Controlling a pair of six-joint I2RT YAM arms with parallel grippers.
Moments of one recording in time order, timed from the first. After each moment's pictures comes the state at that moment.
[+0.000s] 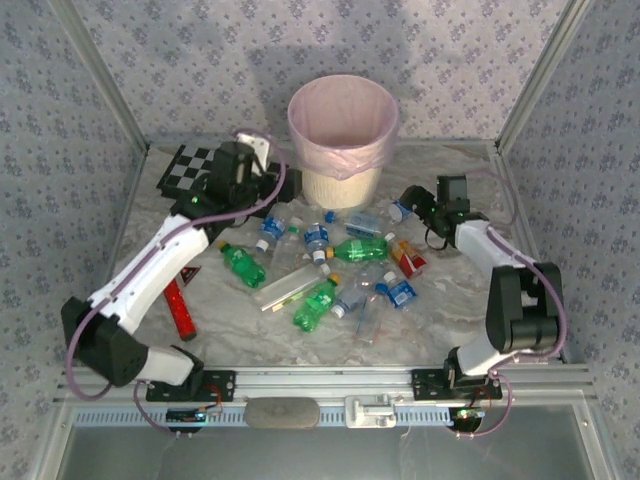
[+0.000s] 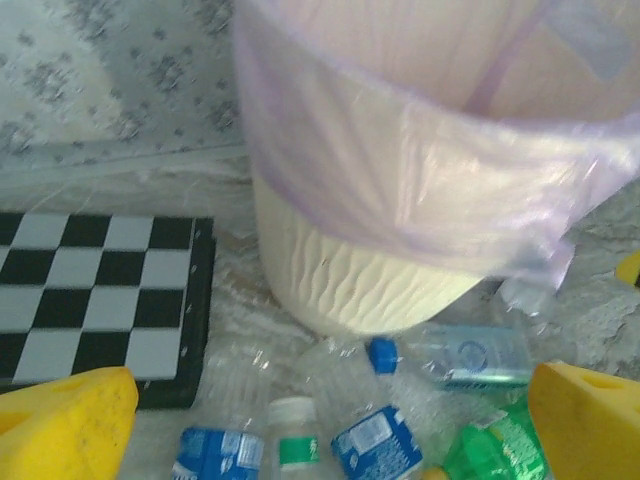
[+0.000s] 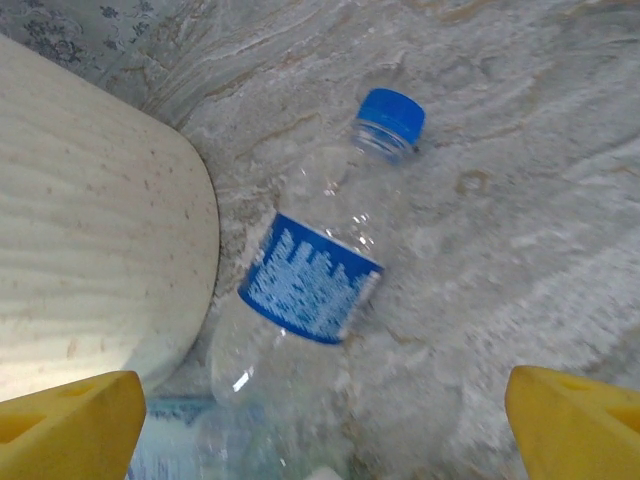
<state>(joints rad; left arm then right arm) -0.54 1.36 1.31 -0.43 -0.09 -0.27 0.09 1.56 0.97 -0.17 -0.09 0.70</state>
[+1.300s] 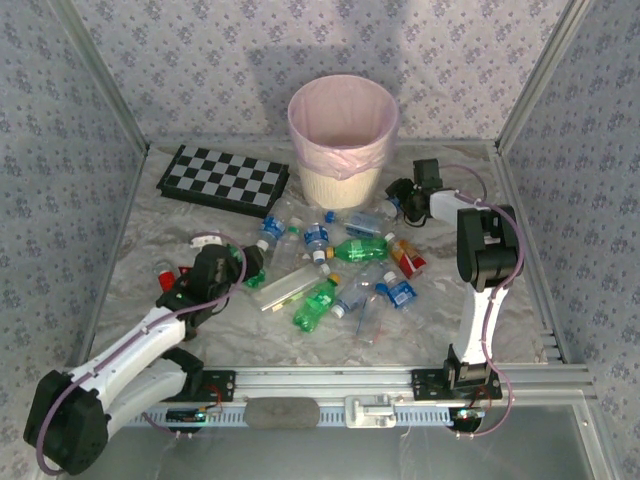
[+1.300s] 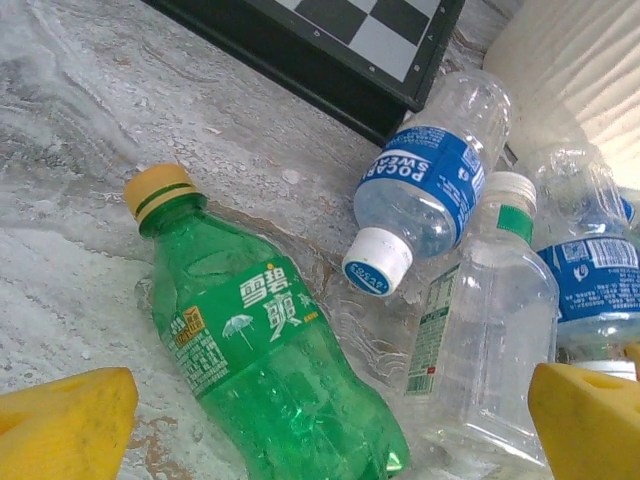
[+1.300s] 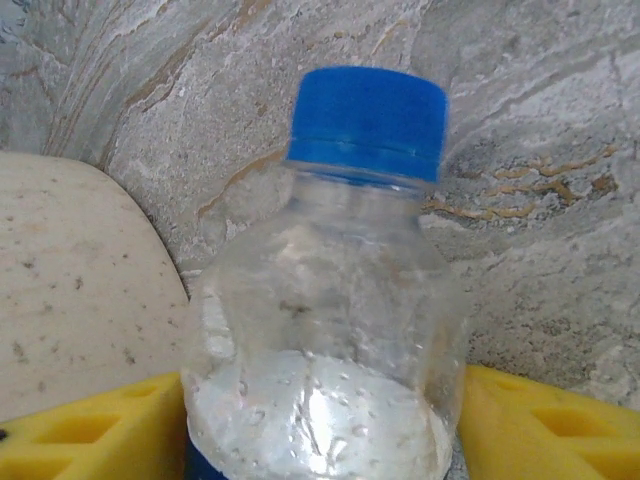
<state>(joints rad) -0.51 0.88 0.44 -0.19 -0.28 -0.71 0.11 2.03 1.31 -0.16 -0.15 0.90</state>
